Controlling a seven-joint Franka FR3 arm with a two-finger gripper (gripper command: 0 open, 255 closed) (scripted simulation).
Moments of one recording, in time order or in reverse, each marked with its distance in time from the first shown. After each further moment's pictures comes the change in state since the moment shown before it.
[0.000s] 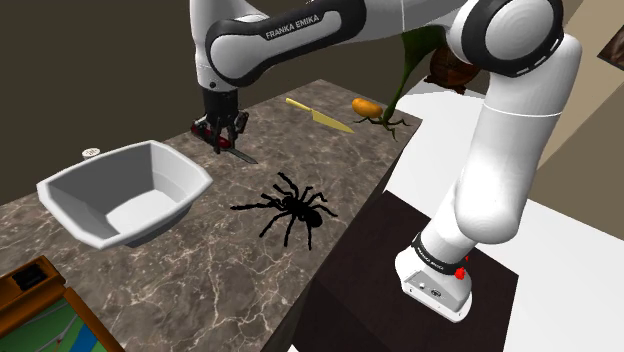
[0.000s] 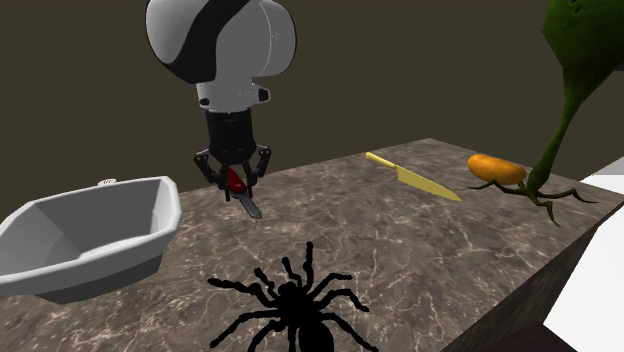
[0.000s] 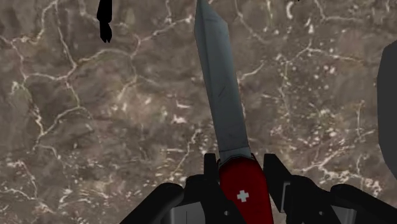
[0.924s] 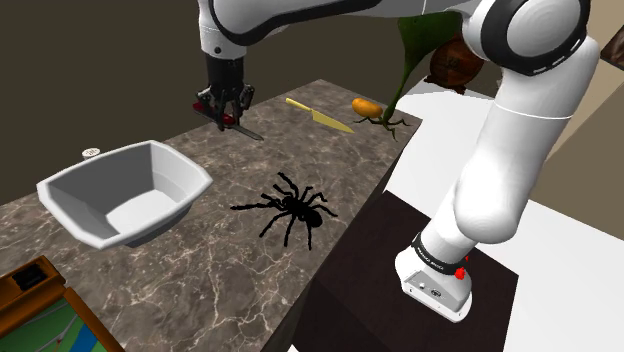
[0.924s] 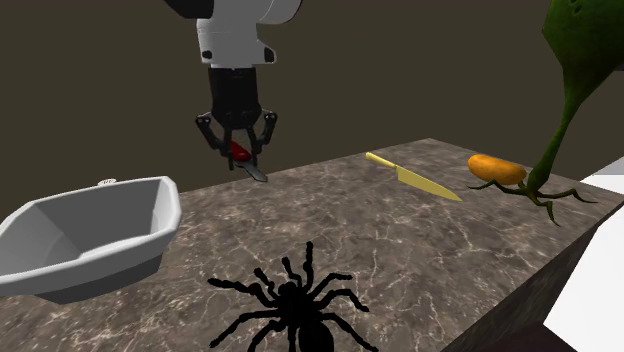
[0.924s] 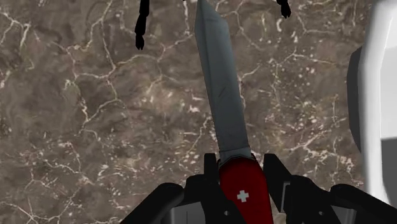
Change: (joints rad) arm -0.019 -0.076 -0.002 0.070 0.026 -0.143 -0.034
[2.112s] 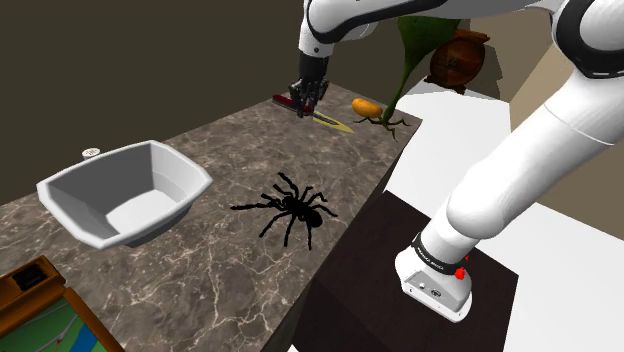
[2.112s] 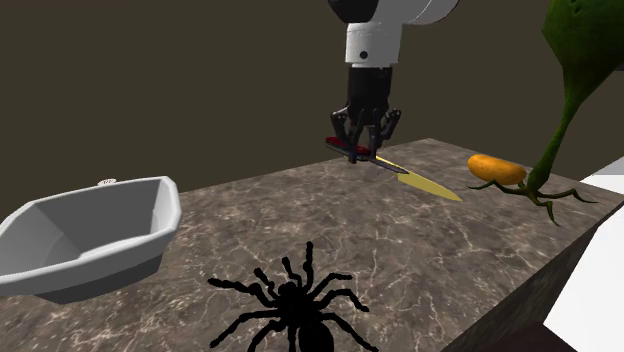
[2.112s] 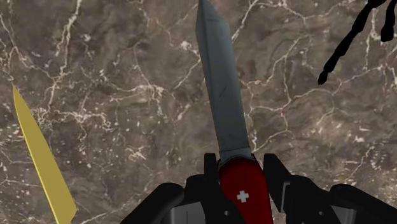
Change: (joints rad) arm -0.205 -0.350 -0.192 -0.420 0.069 0.073 -0.417
